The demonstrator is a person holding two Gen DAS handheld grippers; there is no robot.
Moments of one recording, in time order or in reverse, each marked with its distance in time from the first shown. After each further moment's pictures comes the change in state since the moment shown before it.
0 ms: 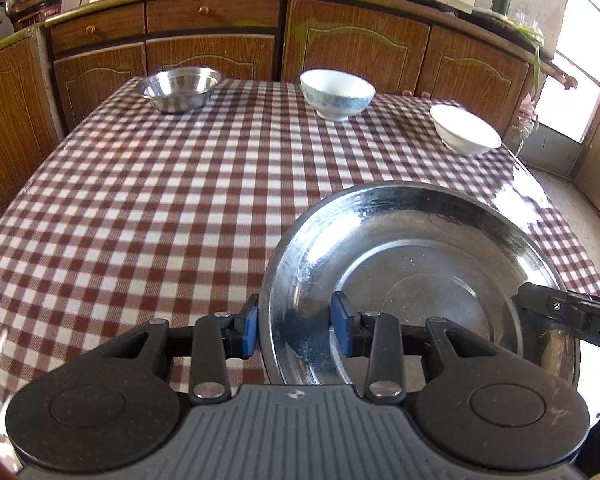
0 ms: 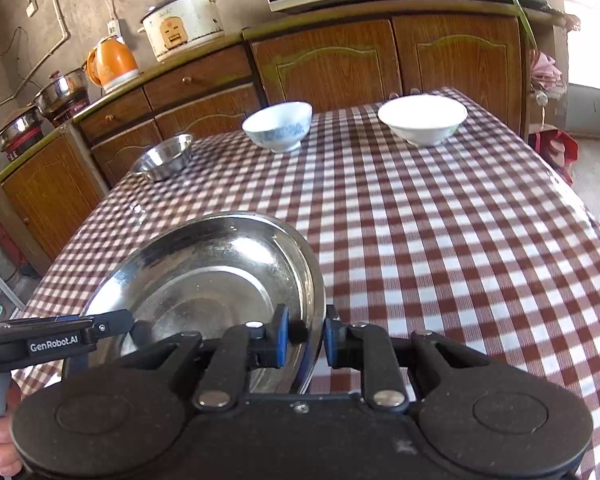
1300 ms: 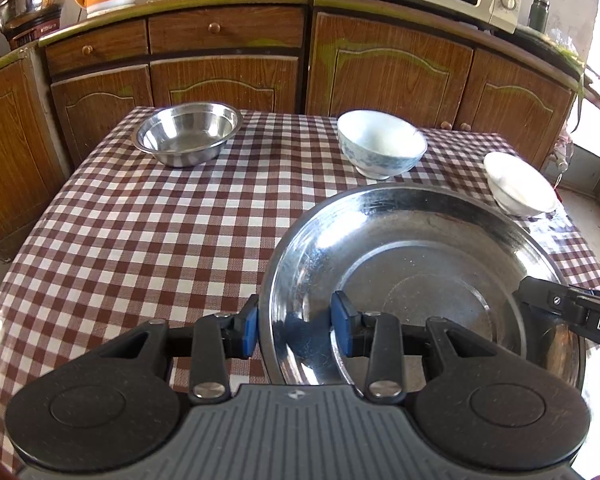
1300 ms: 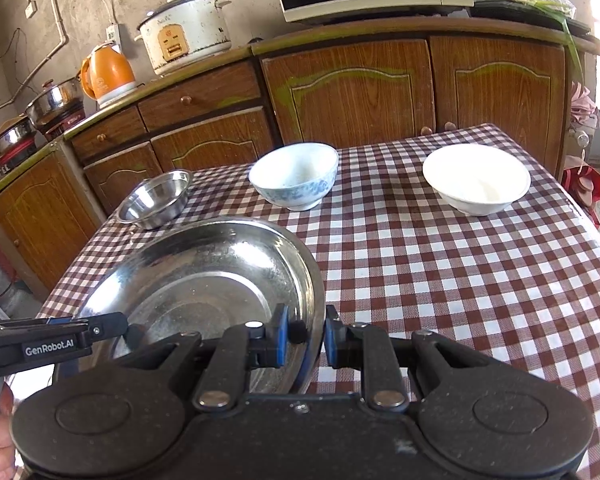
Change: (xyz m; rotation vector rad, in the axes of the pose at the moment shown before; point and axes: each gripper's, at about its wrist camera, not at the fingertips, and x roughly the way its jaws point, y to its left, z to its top) left arm 0.072 0.020 0.092 0.004 -0.036 0.054; right arm 0.099 0.021 0.101 -0.027 -0.019 0.010
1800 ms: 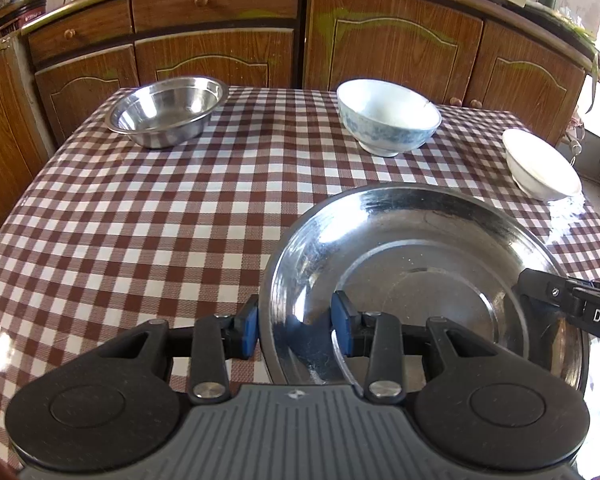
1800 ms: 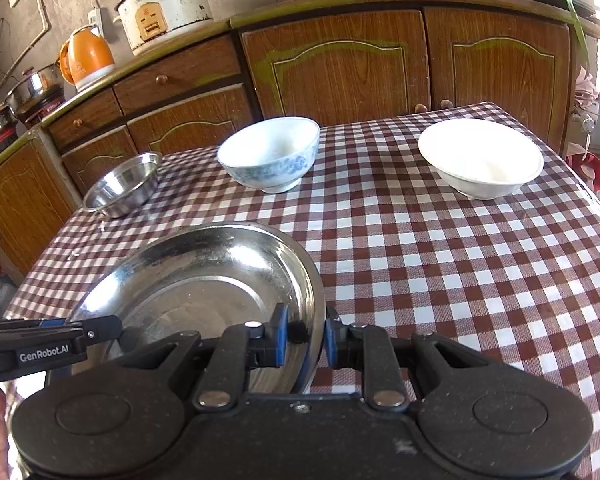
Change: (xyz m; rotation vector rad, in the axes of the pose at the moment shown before) left arm 0.045 -0.007 0.005 0.013 0.049 0.006; right arm 0.054 -0.018 0.000 -0.001 0.039 -0.030
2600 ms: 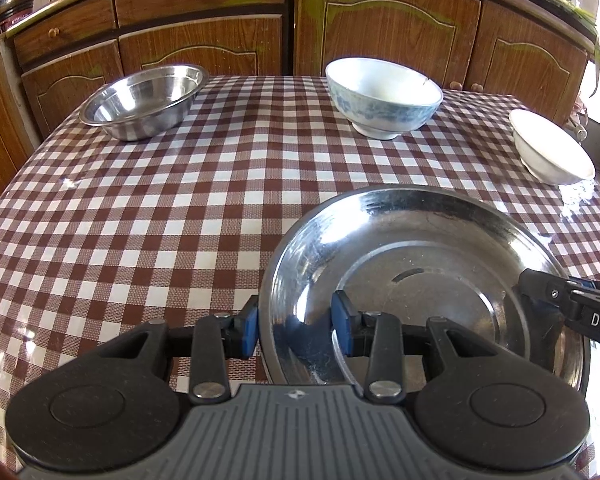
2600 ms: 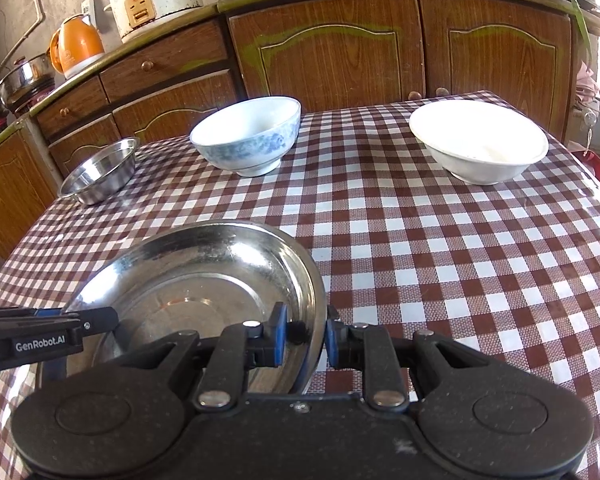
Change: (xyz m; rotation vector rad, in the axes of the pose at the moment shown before) left arm 0.024 -0.009 0.000 0.032 0.009 0.008; right arm 0.031 -0.018 -0.010 -0.009 0.006 -0.016
